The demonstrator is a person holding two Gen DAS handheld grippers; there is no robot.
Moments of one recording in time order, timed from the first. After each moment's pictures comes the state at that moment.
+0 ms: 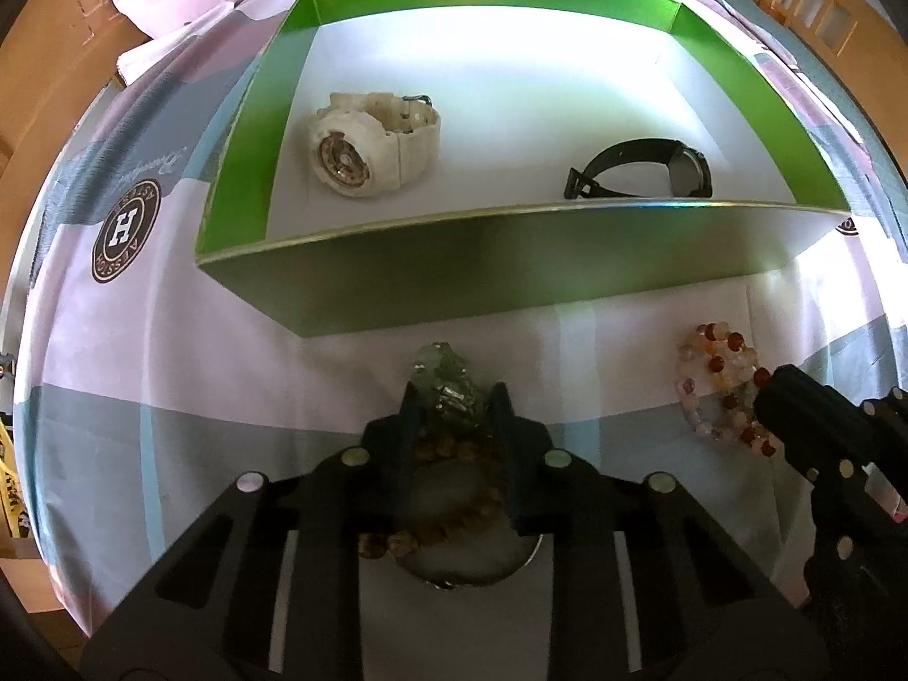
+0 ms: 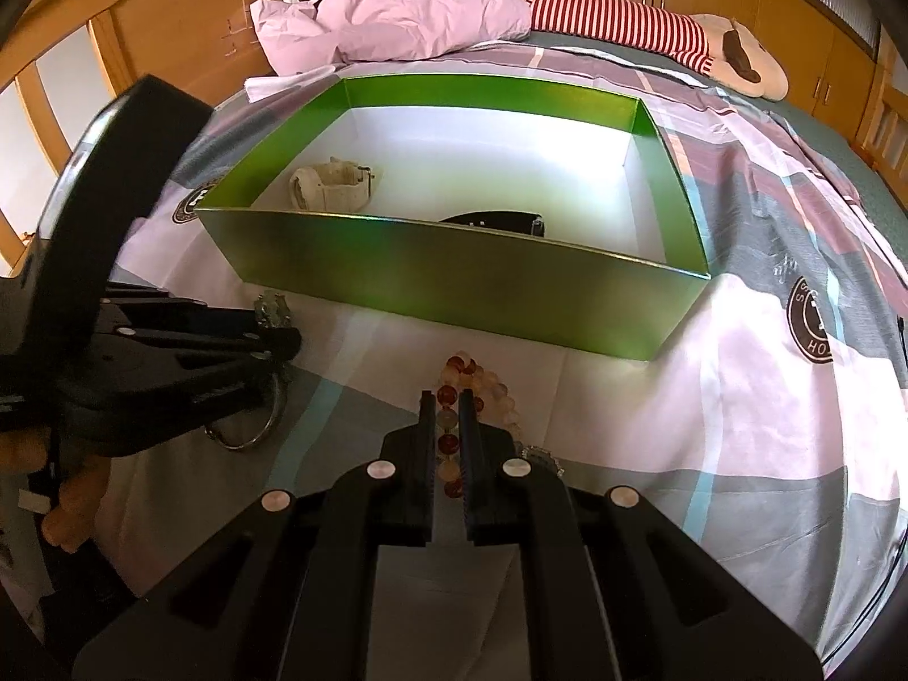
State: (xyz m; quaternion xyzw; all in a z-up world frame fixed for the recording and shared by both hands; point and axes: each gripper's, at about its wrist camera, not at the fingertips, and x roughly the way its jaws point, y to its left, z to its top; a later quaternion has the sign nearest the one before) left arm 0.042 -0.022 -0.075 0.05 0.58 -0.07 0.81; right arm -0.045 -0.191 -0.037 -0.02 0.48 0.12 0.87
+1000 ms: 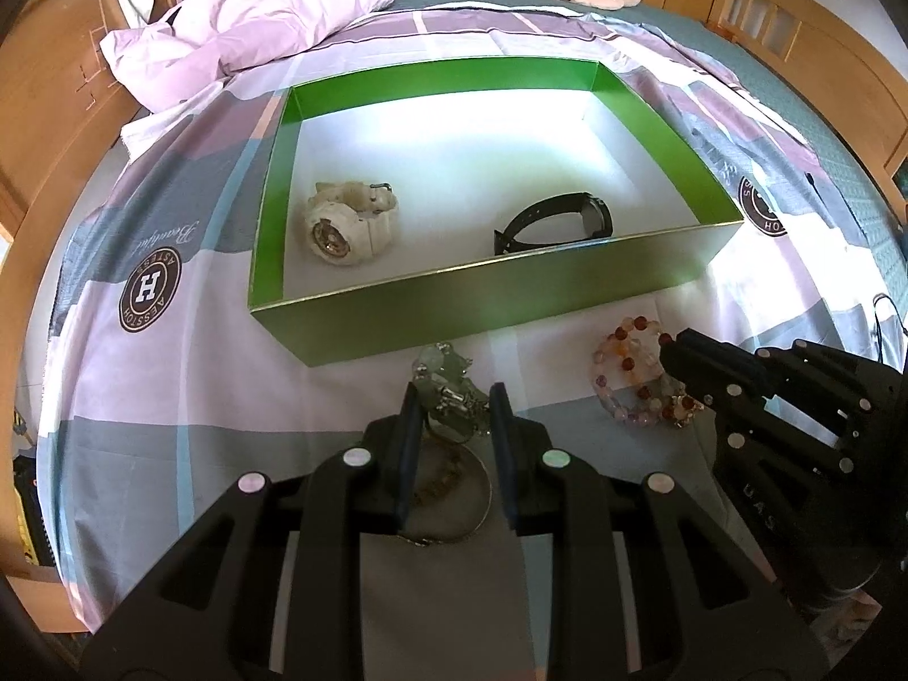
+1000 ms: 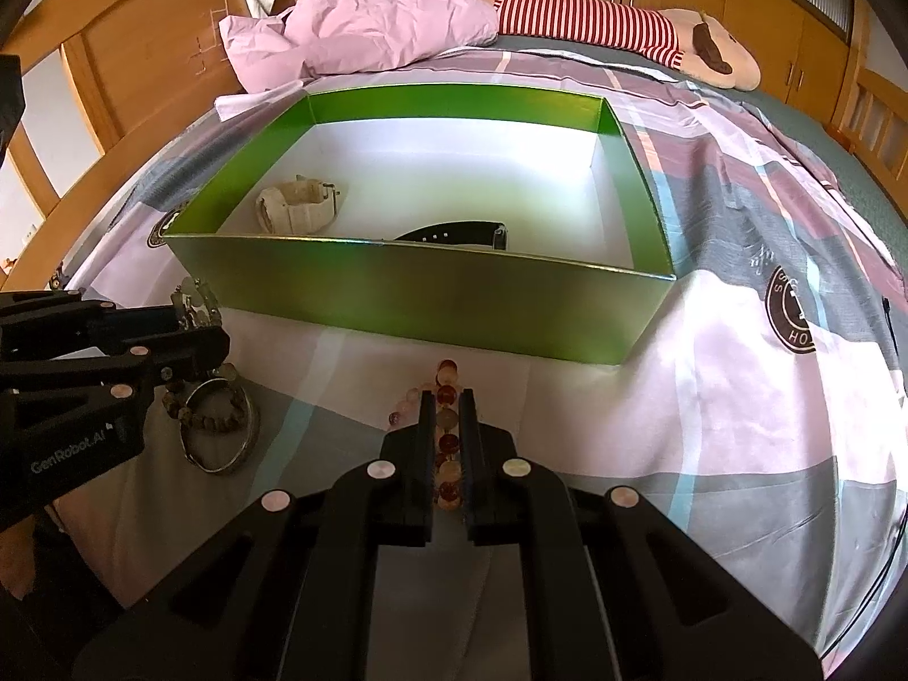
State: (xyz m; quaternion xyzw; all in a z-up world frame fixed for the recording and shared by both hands) left arm -0.002 -0.020 -0.020 0.07 0.51 -0.11 0.85; right arm -0.040 -0.201 -0.036 -0.01 0.47 0.09 0.88
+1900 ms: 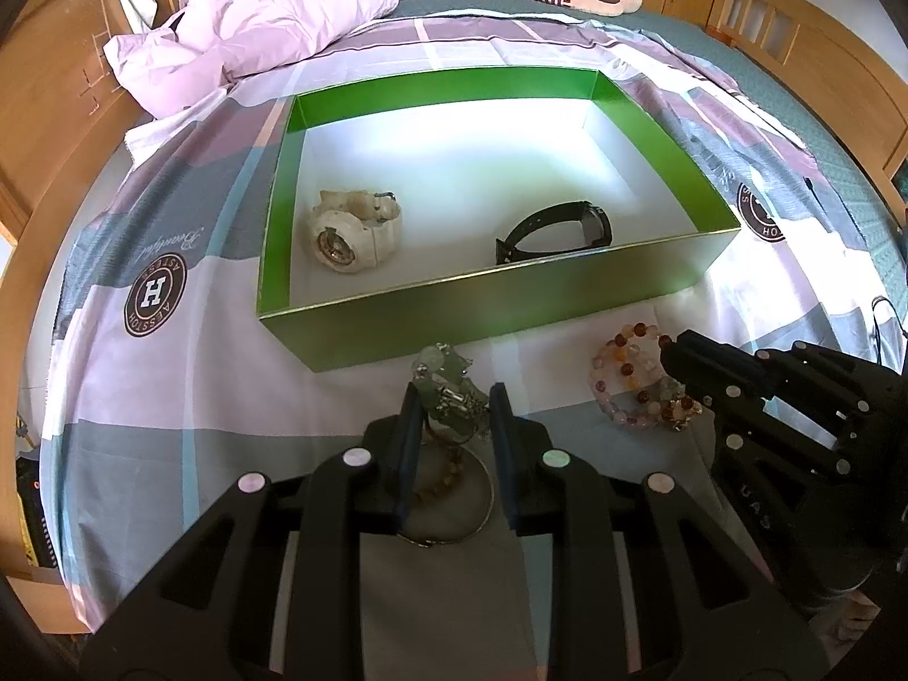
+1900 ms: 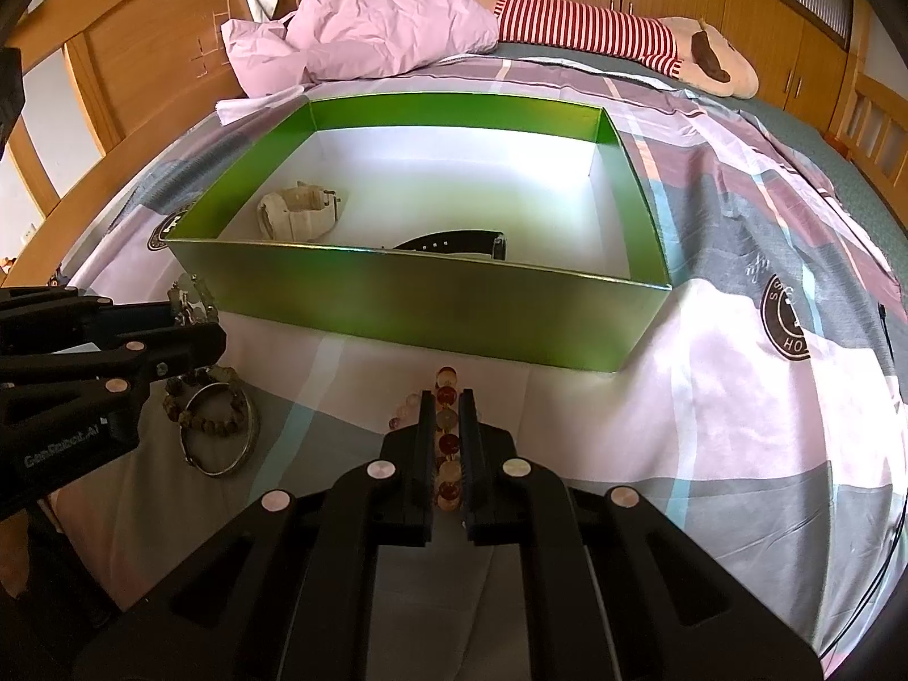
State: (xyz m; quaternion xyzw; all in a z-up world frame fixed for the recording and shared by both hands) left arm -0.003 -0.018 -0.016 0.07 0.51 -0.11 0.85; right arm -0.041 -0.200 -0.033 -0.01 0.46 0.09 0.88
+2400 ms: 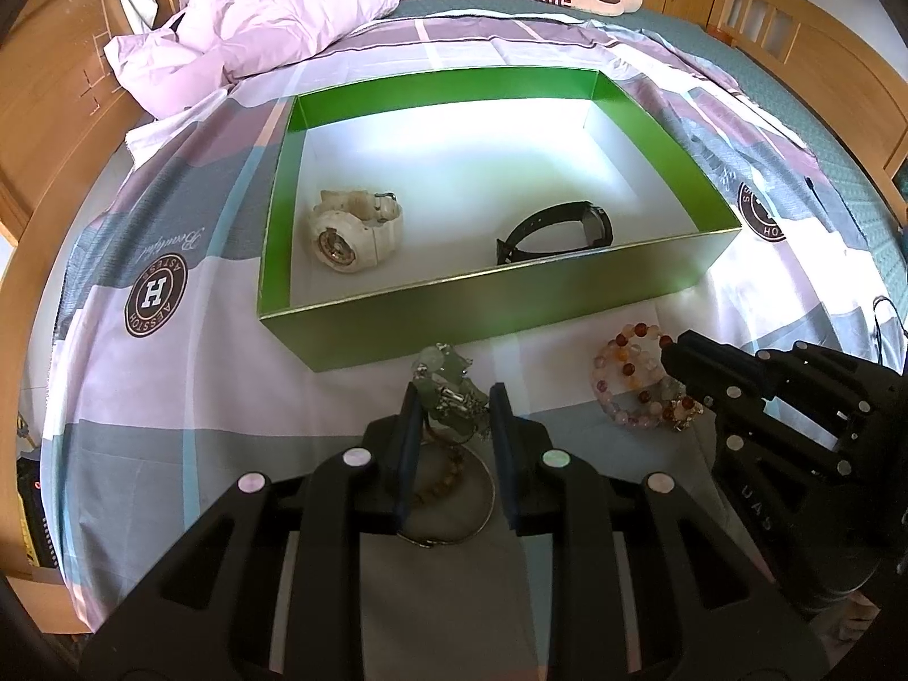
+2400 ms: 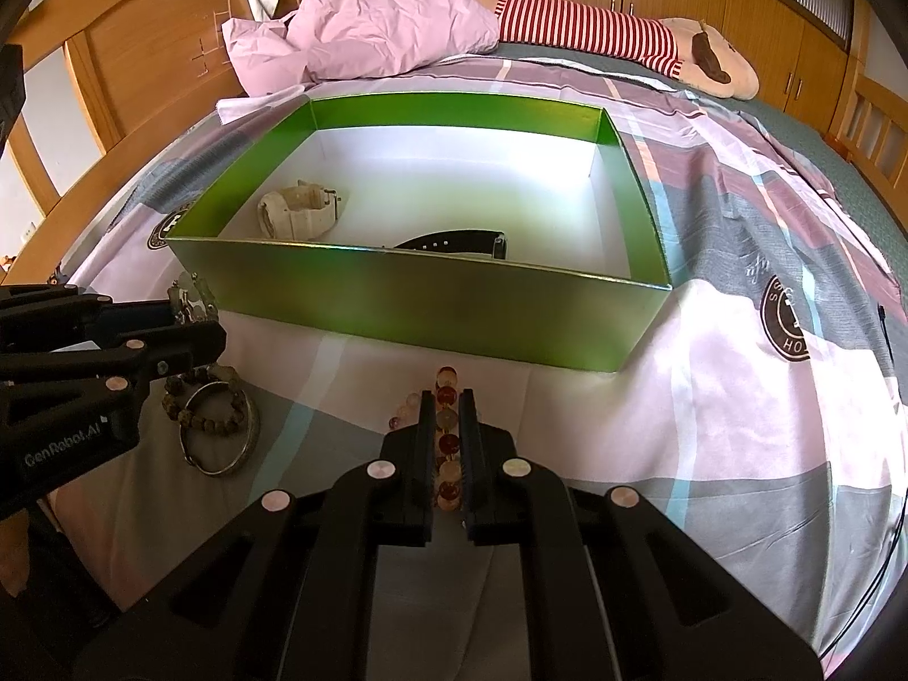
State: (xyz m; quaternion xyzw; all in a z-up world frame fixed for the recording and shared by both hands) left arm -0.001 -0.017 -0.017 0.07 0.51 -0.11 0.85; right arm -0.041 -0.200 -0.033 -0.01 0.46 0.09 0.88
